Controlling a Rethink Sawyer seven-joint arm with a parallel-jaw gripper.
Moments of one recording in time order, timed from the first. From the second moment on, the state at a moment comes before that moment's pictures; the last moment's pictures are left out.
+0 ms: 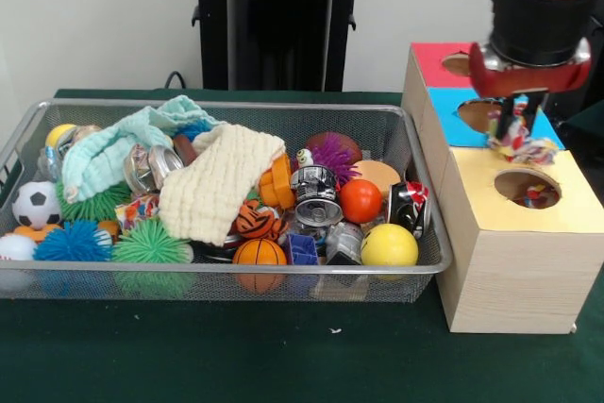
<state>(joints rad) -0.14 -0.57 0.32 1.40 -0.20 0.93 1.88</state>
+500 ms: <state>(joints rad) 0.01 -0.58 0.16 1.40 -0.20 0.79 1.90</state>
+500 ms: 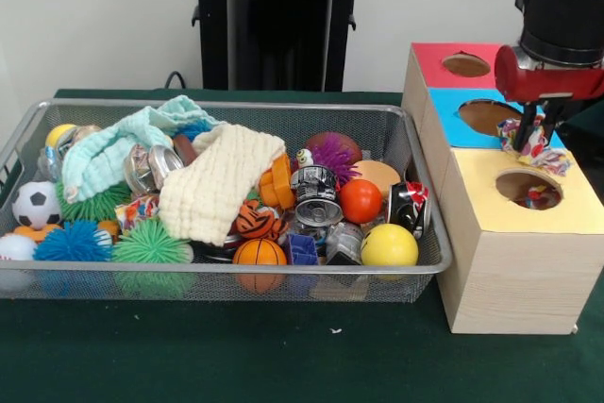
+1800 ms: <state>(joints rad) 0.05 -0.58 0.04 1.39 -0.17 0.68 1.92</state>
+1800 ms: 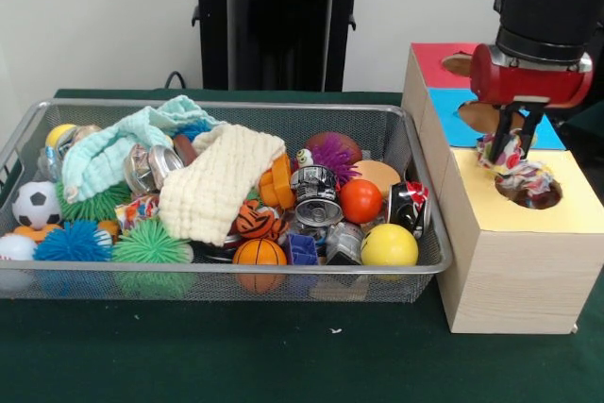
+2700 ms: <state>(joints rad) 0.07 -0.54 0.01 1.38 -0.04 0.66 1.92</state>
